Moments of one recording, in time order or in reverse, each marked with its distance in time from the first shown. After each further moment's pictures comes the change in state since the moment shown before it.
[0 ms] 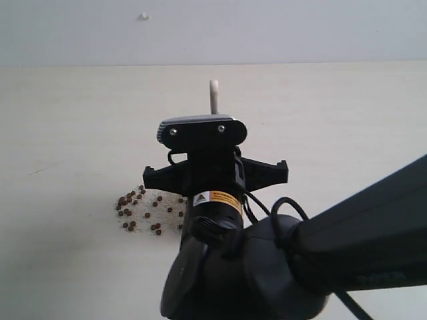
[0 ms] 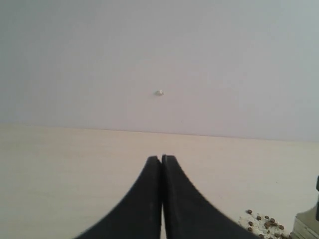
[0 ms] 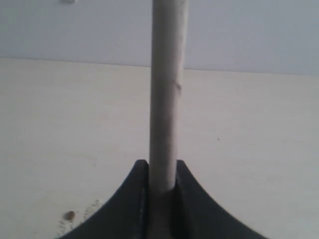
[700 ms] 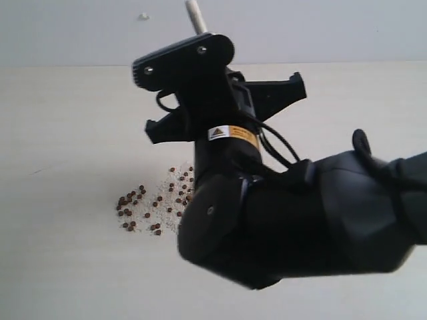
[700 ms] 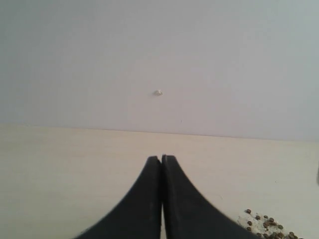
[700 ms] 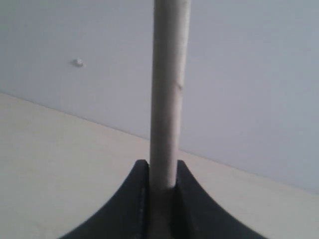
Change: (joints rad) left arm -0.004 0.000 0.000 0.000 0.000 0.000; right arm -0.065 -0.191 0.000 -0.099 -0.031 -0.442
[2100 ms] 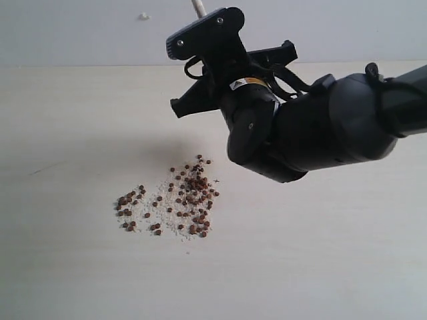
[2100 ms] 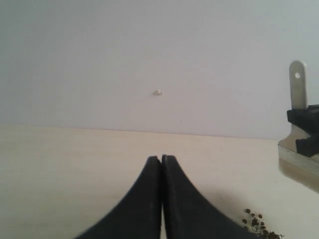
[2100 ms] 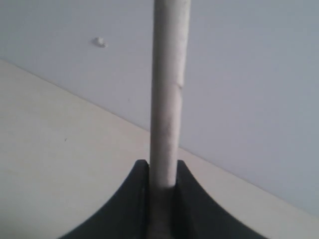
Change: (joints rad) left arm 0.000 0.000 0.000 0.000 0.000 0.000; right arm -0.322 0.075 -0.074 -0.389 0.391 0.065
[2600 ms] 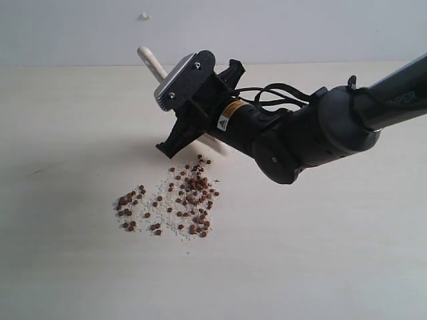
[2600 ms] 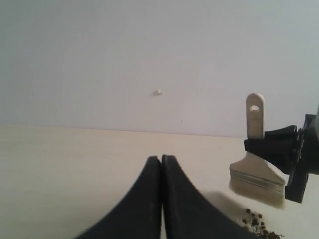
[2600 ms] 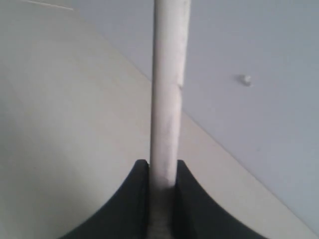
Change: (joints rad) left arm 0.000 0.000 0.000 0.000 0.000 0.000; right arm -0.151 0.147 0.000 -0.985 0.083 0.605
